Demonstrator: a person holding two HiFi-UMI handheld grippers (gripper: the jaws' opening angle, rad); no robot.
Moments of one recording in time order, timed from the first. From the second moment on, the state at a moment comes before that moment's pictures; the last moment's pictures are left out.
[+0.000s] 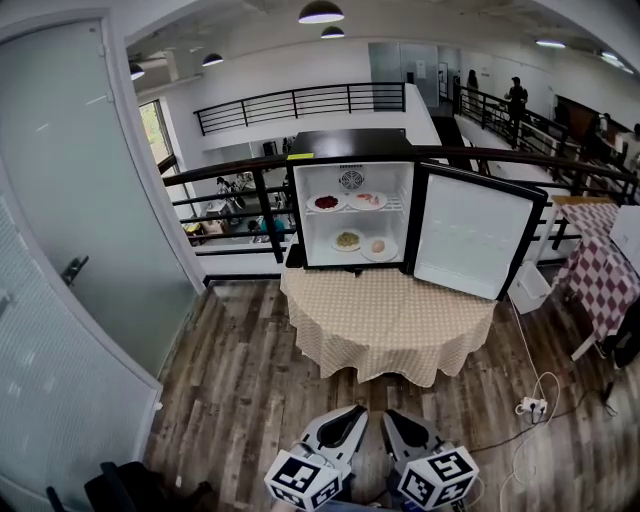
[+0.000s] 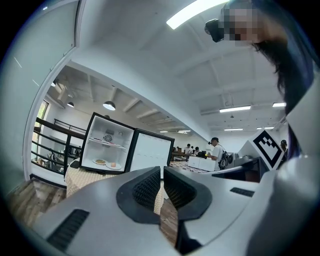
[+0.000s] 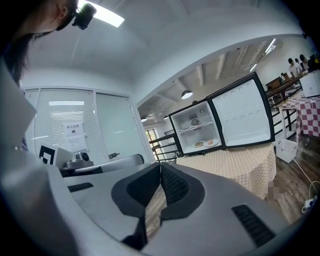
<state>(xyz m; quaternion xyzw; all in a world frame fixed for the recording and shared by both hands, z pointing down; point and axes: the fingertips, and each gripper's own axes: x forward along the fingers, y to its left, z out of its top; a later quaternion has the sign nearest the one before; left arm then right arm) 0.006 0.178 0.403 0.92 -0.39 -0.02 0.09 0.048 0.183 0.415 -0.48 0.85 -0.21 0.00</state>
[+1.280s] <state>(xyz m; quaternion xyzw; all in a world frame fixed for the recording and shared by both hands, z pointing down) -0.055 -0.040 0.405 0.94 -0.33 0.00 0.10 -0.011 -0.025 0.429 -0.53 0.81 -0.24 -0.03</state>
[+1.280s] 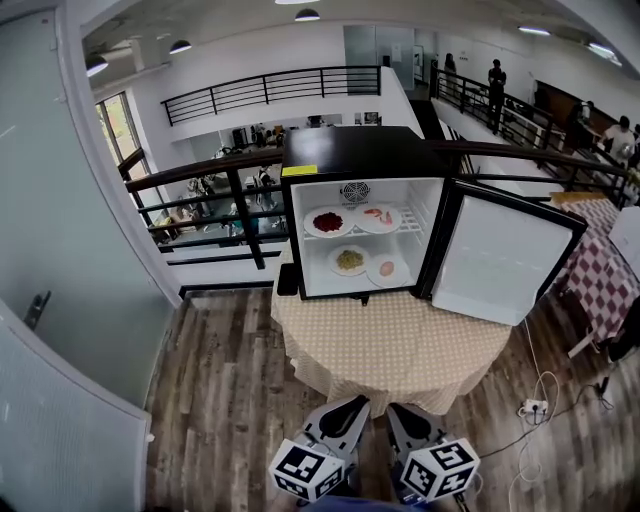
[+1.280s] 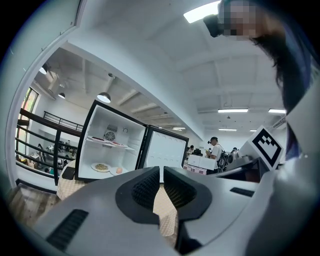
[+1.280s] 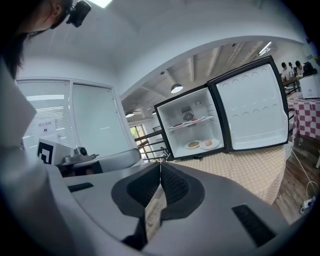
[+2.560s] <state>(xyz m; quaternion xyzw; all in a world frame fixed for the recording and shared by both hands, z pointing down) -0.112 -0.112 0.441 0.93 -0.32 0.01 0.15 -0.048 -0.097 0.464 -0.55 0.79 -0.26 -0.06</state>
